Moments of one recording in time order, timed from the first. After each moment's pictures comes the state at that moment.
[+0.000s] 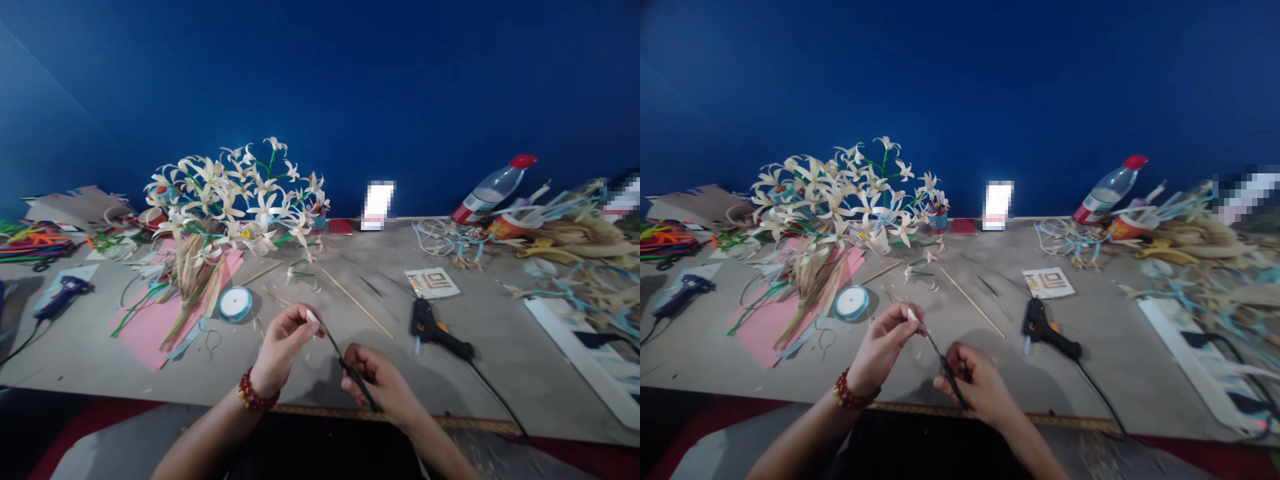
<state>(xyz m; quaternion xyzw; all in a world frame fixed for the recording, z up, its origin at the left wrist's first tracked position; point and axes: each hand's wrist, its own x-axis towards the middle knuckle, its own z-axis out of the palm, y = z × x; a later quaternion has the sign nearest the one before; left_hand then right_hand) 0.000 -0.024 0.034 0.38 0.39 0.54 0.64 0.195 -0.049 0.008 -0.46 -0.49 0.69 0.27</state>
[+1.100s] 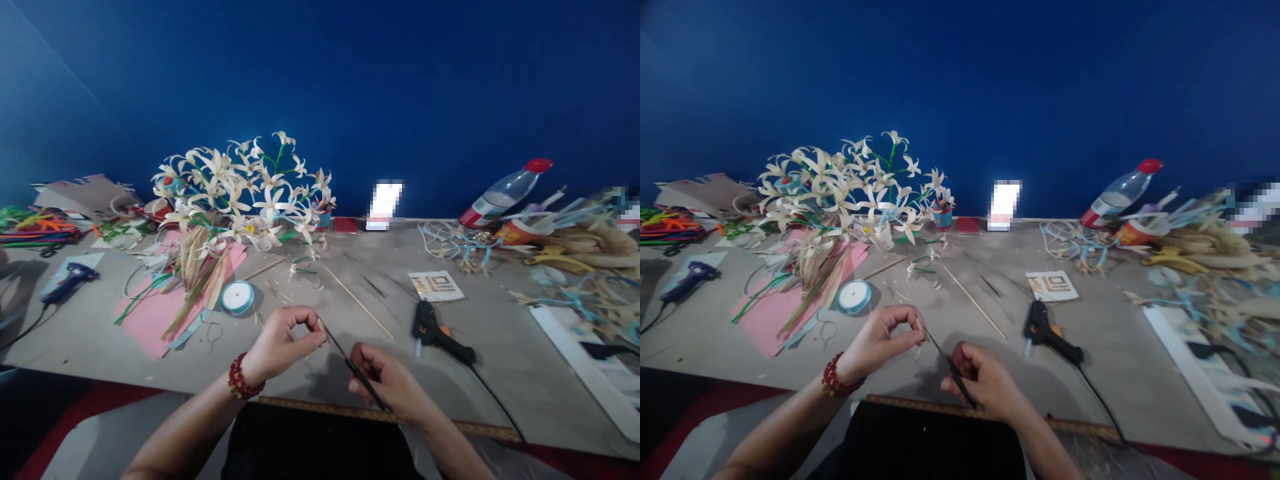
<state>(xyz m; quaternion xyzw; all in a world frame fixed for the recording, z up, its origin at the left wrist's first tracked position) -0.018 -0.016 0.065 0.63 0.47 0.34 0.51 0.210 -0.039 0.011 -0.45 -0.52 0.69 0.22</state>
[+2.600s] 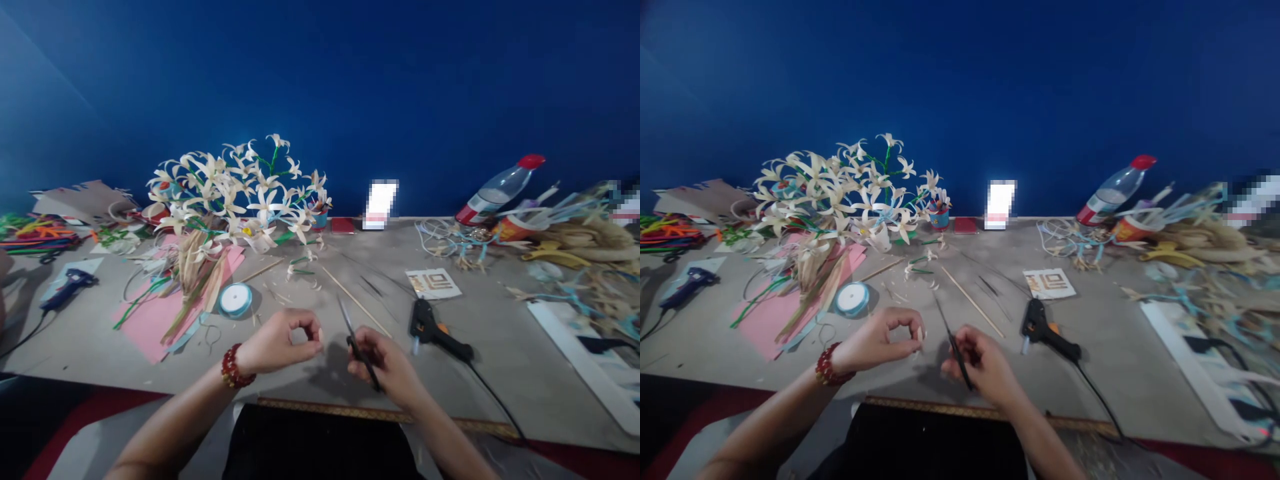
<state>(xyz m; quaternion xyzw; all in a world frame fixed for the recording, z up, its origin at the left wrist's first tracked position) -0.023 -0.006 0.073 0.72 0.41 0.25 0.50 0.208 -0.028 0.014 -0.45 -0.52 0.65 0.31</state>
